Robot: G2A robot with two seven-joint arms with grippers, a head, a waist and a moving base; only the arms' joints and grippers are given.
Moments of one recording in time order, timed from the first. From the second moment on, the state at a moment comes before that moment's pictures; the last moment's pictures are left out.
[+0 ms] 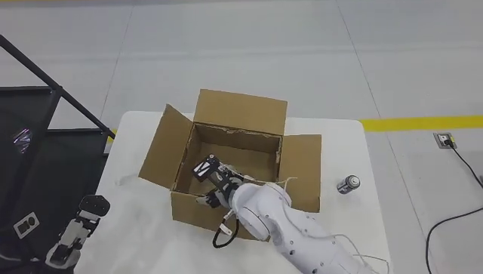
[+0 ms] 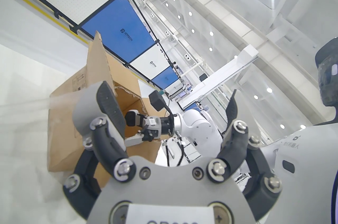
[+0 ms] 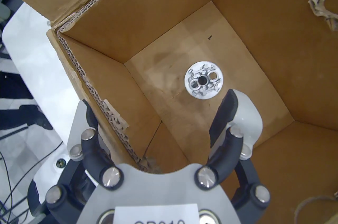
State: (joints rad) left arm 1.75 -1.18 -1.97 -1.77 -0.39 -0.92 -0.60; right arm -0.64 -1.50 0.65 -1.37 -1.08 0.10 0.81
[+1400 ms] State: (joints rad) left arm 1.42 -1.14 -1.78 -1.51 -0.16 -0.52 -0.82; right arm -0.70 -1.57 0.78 -1.38 -1.06 0.22 0.49
